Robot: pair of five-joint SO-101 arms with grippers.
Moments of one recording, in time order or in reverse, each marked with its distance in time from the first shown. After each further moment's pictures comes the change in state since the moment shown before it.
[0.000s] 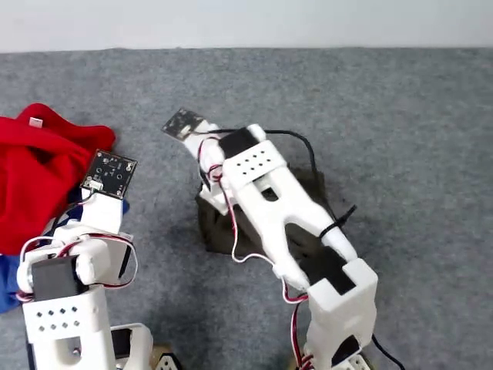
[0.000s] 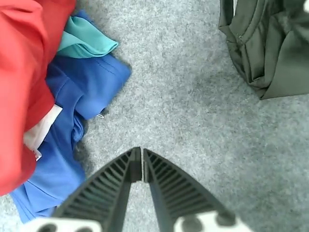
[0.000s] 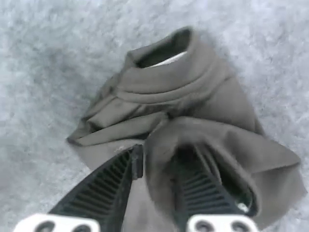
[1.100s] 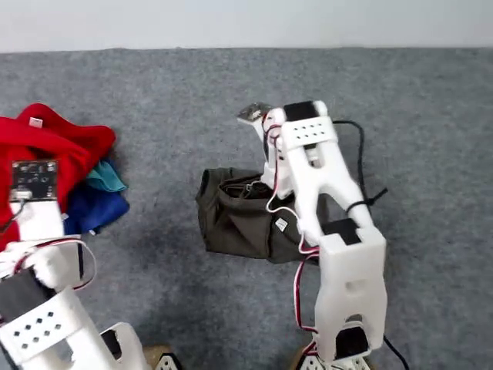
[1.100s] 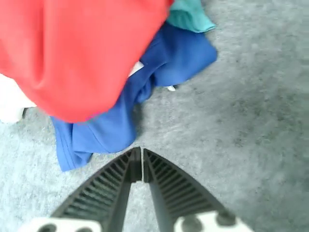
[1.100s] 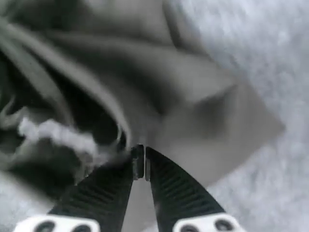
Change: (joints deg) left arm -23.4 0.0 -2.9 0.0 0.1; right arm 18.5 17.5 -12.7 10.8 7.9
